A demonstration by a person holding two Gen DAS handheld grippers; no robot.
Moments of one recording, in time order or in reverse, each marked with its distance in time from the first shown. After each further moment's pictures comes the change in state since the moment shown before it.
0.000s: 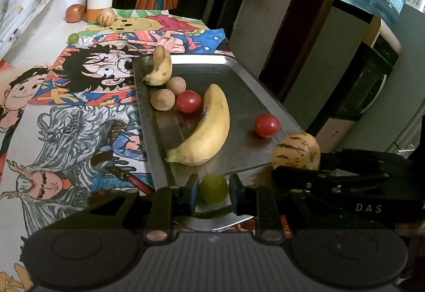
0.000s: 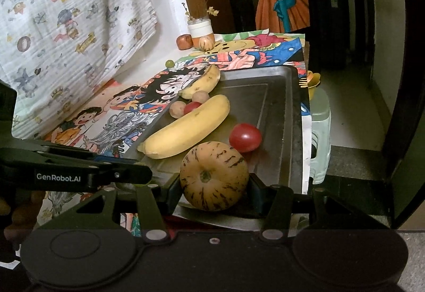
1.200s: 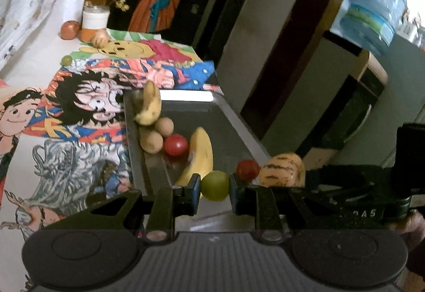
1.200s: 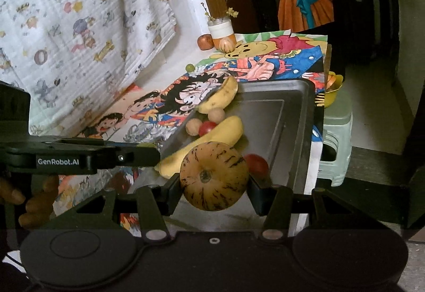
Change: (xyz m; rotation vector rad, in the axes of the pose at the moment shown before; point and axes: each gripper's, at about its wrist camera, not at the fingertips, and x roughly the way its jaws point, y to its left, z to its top) left arm -0.014 0.001 0.027 -0.047 -0.087 -0.077; right arm -0.009 -0.015 0.042 -0.020 0.051 0.118
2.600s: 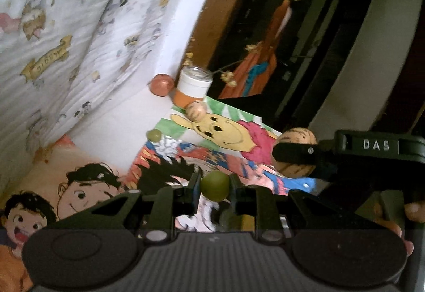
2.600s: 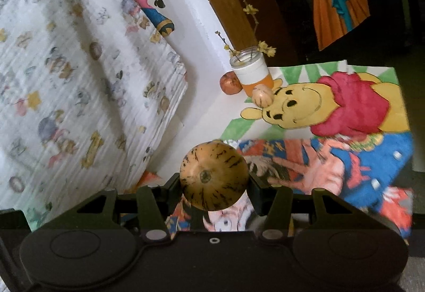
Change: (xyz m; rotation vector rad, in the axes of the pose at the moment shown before) left arm 0.015 0.095 0.118 -0.278 -0.276 0.320; right arm 0.145 0.002 0.223 0.118 0.027 0.165
